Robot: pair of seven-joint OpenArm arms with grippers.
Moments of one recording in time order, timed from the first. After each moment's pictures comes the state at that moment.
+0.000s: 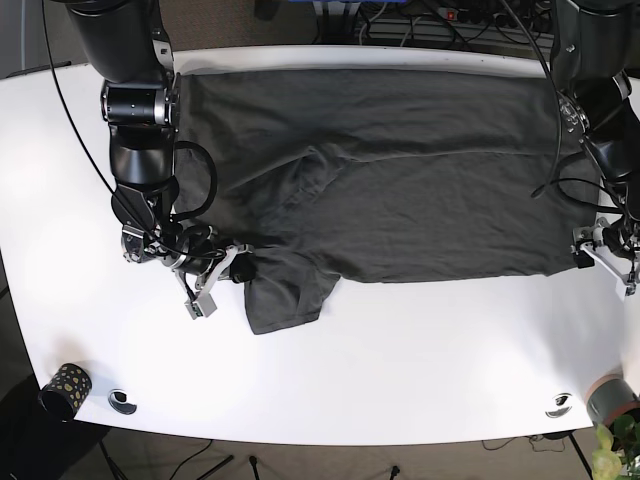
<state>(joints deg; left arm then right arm) -30.5 -24.4 -29.3 42.2 6.6 -28.7 40.0 31.5 12.1 3.4 35.9 18.6 39.9 -30.0</state>
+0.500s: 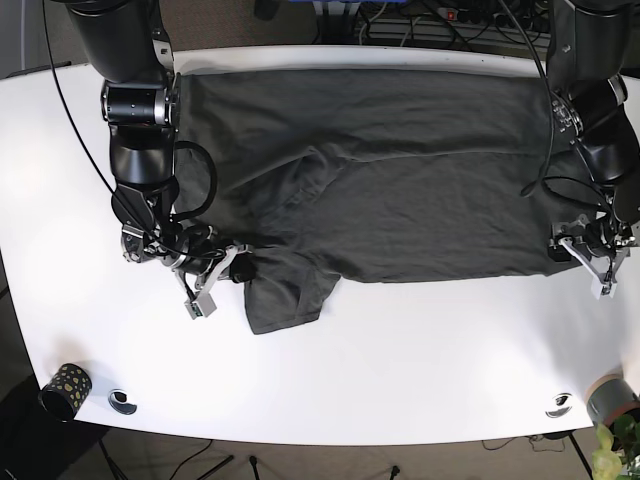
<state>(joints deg) -31.3 -23.2 -28.0 36.3 6.2 -33.0 37.2 31.5 12.1 3.7 35.9 18.9 39.9 -30.2</state>
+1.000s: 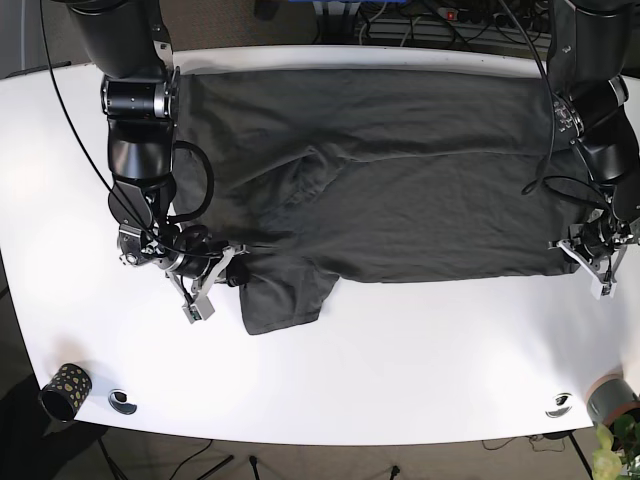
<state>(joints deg) -31.4 -23.2 -27.9 34.5 5.8 -33.4 33.1 29.0 12.5 3.5 44.7 17.8 39.5 -31.8</state>
